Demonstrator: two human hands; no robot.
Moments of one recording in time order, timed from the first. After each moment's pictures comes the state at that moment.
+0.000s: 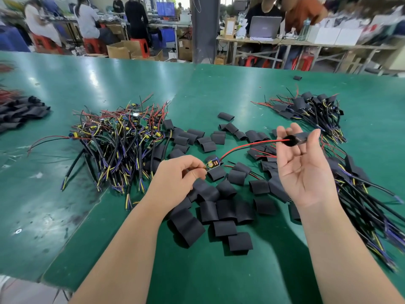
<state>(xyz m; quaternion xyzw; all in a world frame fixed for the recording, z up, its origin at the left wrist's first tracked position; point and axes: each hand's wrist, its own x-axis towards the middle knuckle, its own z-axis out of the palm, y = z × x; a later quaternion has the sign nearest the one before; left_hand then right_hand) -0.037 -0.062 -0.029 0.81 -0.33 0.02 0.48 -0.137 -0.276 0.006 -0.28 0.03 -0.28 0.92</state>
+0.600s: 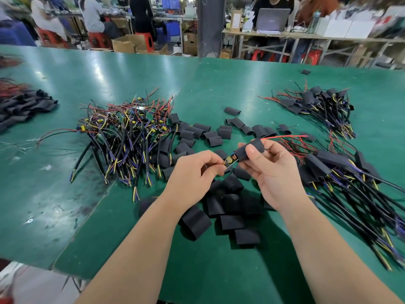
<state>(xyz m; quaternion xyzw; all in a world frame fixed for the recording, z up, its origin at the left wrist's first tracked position) -0.053 -0.076 -0.029 0.79 -0.36 0.06 0.49 -0.121 -0.231 -0.017 -0.54 0.11 -0.23 0.80</state>
